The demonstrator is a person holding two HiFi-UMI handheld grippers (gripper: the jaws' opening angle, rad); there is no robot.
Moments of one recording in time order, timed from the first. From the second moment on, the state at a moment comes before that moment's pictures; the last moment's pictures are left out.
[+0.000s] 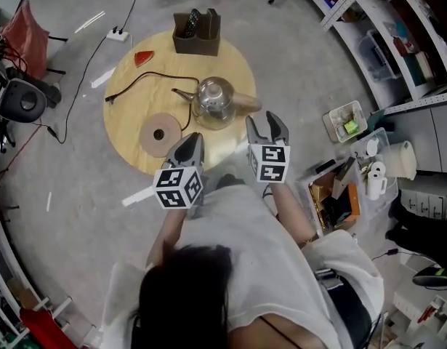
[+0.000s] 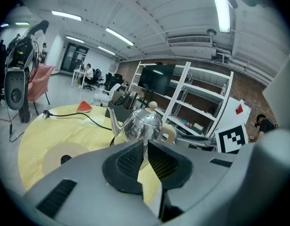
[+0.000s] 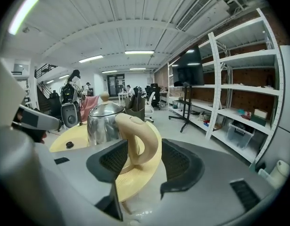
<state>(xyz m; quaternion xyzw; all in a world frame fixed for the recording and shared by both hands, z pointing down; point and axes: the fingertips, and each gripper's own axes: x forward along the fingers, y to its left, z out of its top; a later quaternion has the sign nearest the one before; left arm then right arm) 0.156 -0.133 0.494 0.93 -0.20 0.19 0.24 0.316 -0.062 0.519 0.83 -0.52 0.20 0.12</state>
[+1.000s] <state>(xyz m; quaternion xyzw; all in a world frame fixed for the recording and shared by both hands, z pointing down) 0.143 -0.162 0.493 0.91 -0.26 0.17 0.29 0.348 -0.109 0.551 0.83 -0.50 0.19 0.17</state>
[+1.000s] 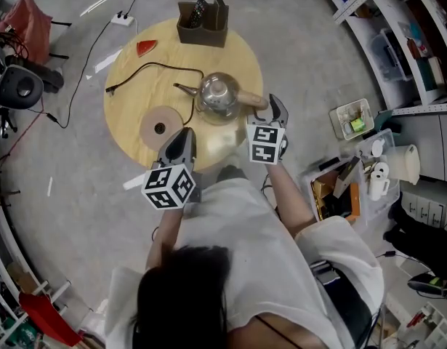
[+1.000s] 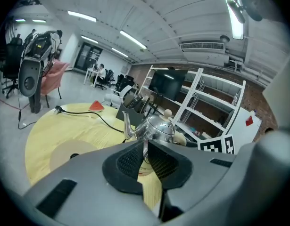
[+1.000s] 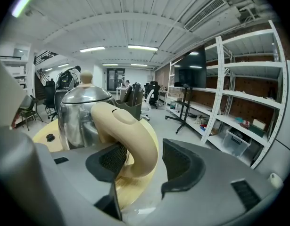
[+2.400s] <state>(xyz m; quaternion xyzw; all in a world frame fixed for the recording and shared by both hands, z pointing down) 0.119 -0.180 0.498 0.89 -0.34 0.17 0.27 0.367 -0.134 0.558 0.85 -0.48 0.13 0.18</state>
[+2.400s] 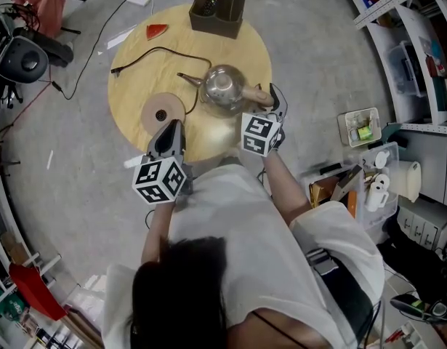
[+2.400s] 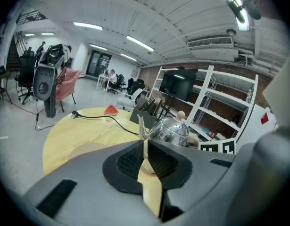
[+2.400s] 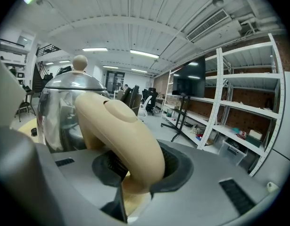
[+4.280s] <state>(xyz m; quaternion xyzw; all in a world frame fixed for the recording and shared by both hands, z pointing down) 0.091 -0.190 0.500 0.87 -0.37 0.16 0.28 0.365 -0.150 0.484 0.86 -0.50 0.07 0.11</state>
